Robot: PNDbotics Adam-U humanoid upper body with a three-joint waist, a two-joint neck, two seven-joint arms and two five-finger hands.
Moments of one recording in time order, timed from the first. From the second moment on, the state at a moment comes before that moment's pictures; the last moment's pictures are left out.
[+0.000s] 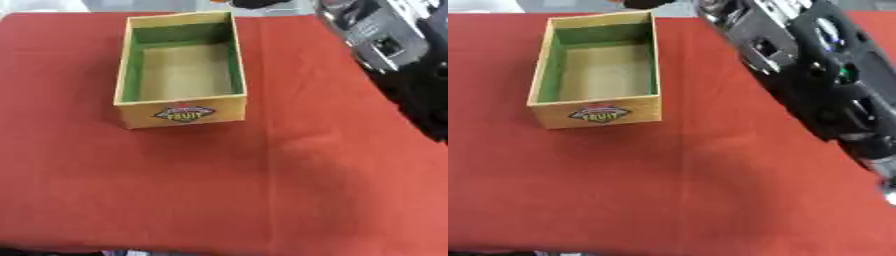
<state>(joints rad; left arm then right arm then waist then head) -0.50 0.36 0.09 -1.98 -0.18 -0.12 0.53 -1.17 -0.43 0.53 -1.54 0.78 0.42 0.31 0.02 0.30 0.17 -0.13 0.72</state>
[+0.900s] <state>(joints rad) -0.52 0.34 0.08 -1.98 -0.17 -0.13 0.52 -1.22 -0.19 0.47 -1.11 1.01 0.25 0.42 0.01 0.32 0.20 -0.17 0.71</state>
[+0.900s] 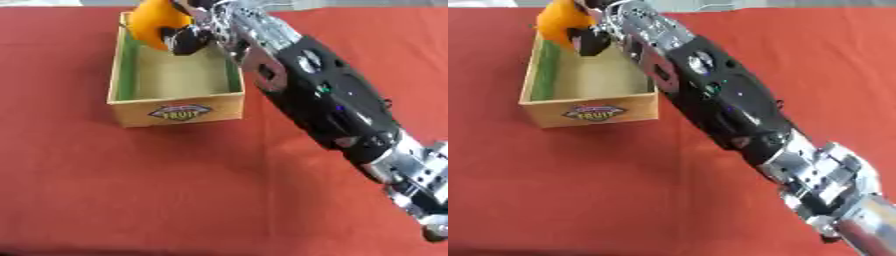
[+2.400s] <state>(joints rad) -0.51 0.33 0.08 -1.98 -0.17 -0.12 0.52 -1.28 -0.12 0.28 -0.85 1.23 0.07 0.39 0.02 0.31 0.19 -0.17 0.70</state>
